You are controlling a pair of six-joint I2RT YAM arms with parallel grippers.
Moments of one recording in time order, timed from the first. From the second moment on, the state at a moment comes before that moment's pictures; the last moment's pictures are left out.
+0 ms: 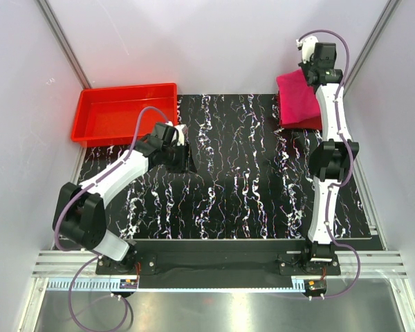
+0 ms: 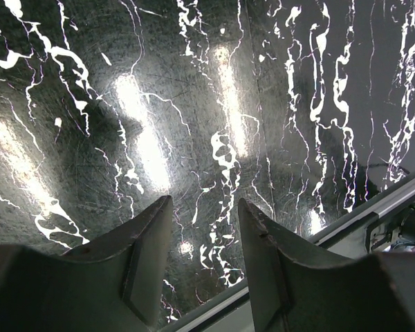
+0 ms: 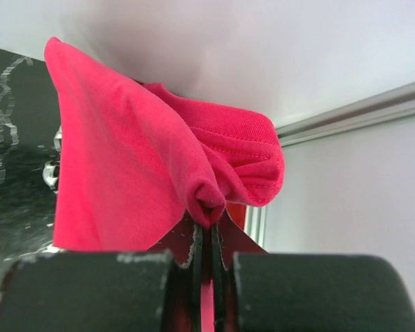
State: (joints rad) left arm -0.44 1.50 1.10 -0.53 0.32 -0.42; right arm -0.02 2.40 2.63 -0.73 0.13 -0.48
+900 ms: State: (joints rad) left arm -0.50 1.63 1.17 -0.60 0.30 -0.42; right arm -0.21 2.80 2.66 -0.29 0.08 -0.48
